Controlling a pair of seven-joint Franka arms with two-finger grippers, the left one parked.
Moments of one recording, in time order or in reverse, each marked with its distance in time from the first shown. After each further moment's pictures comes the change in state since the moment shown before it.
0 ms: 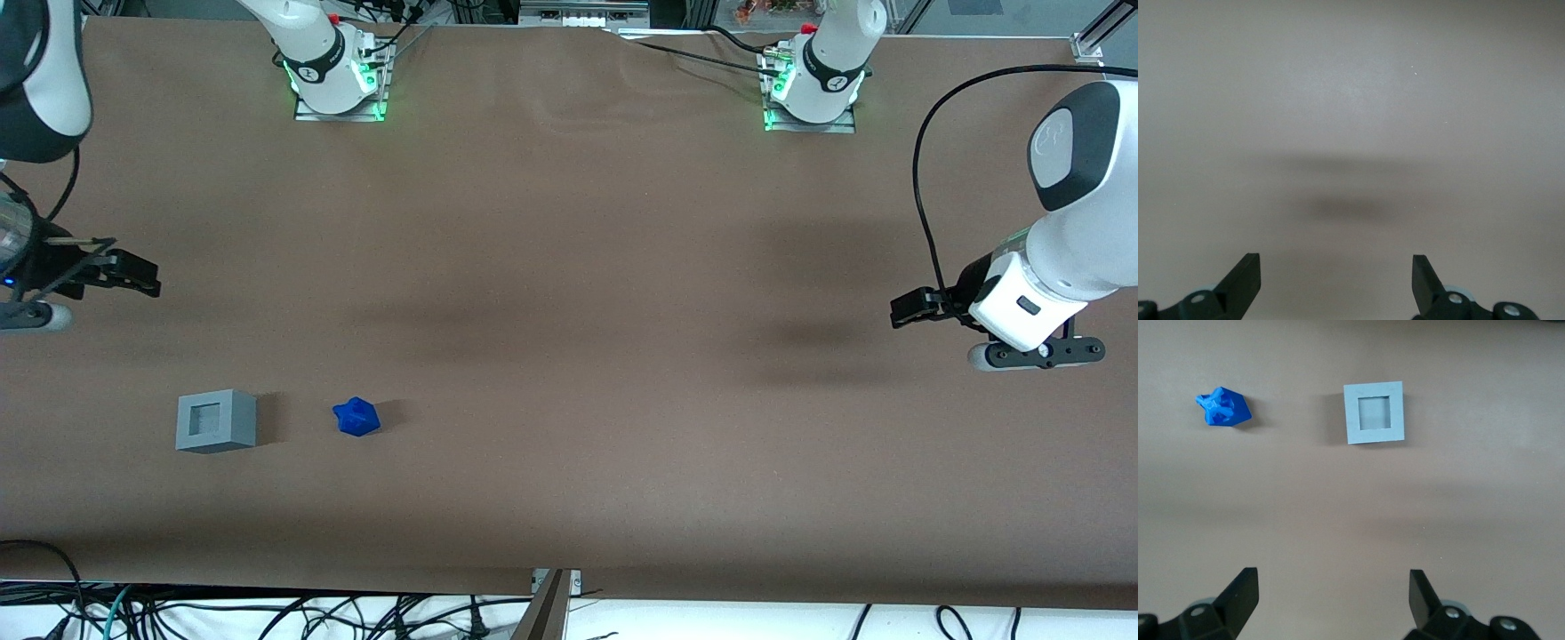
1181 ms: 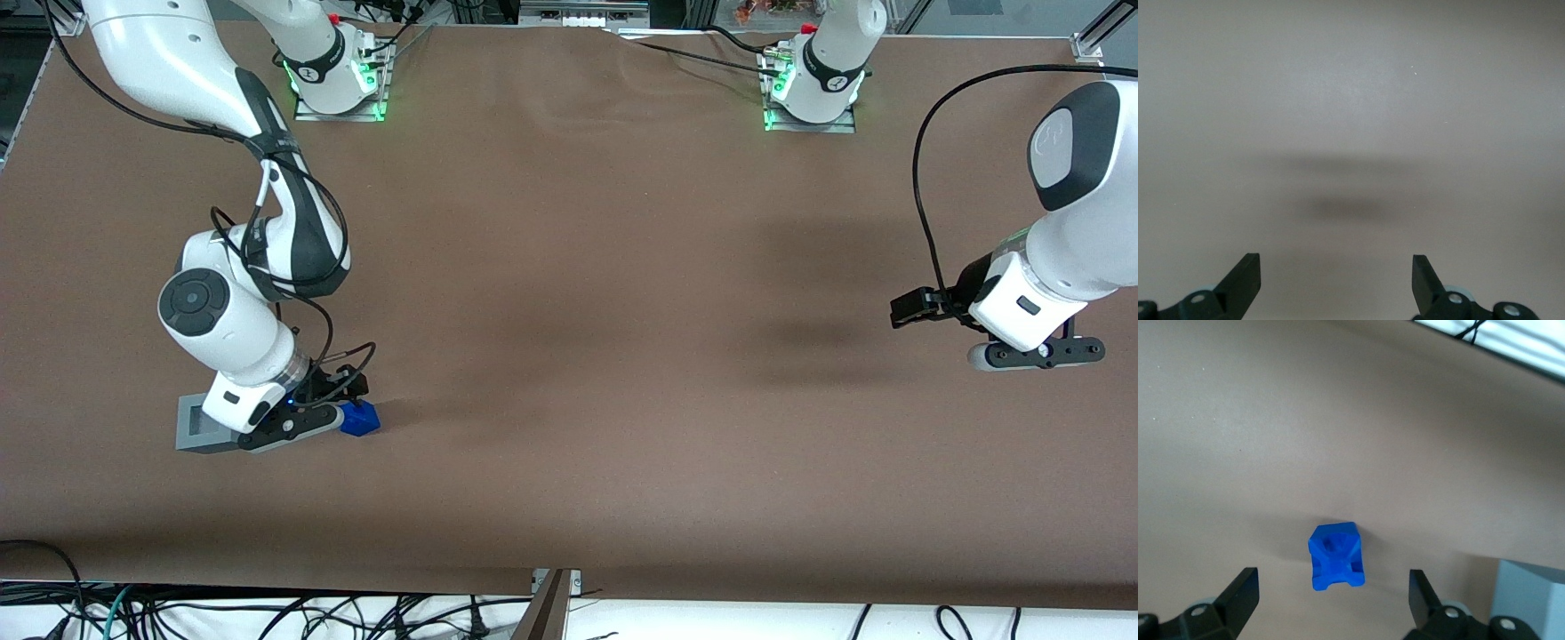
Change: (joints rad) arm 0.208 0.400 0.041 0.028 0.039 0.580 0.000
